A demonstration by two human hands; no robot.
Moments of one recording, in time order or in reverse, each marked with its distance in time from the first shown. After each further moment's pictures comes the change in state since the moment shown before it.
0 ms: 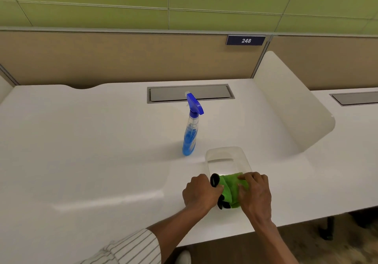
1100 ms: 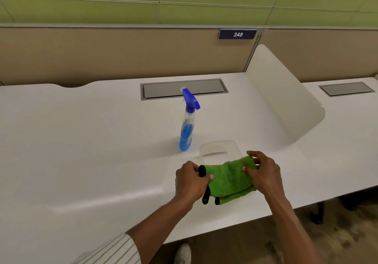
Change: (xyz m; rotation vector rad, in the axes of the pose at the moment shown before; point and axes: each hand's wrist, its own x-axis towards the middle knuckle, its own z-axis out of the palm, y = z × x) left_hand -0.019 -0.014 -0.050 -0.539 0.010 -0.007; right_hand 0.039 -0.021 -0.065 0.297 -0.180 0.323
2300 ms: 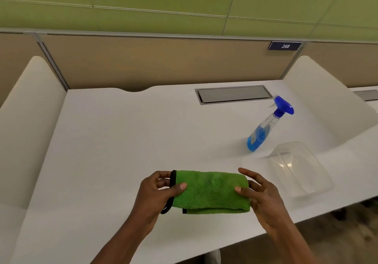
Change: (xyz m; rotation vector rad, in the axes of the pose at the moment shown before) left_hand -0.002 -0.168 -0.405 -0.475 -0.126 0.033; right_hand -0.216 -0.225 0.205 0.891 -0.307 0.201
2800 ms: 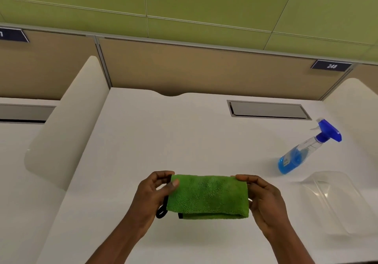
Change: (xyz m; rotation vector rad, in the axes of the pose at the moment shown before) left_hand -0.002 0.004 -0.075 -0.226 0.100 -0.018; right_hand 0.039 0.001 0.080 0.008 -0.124 -0.021
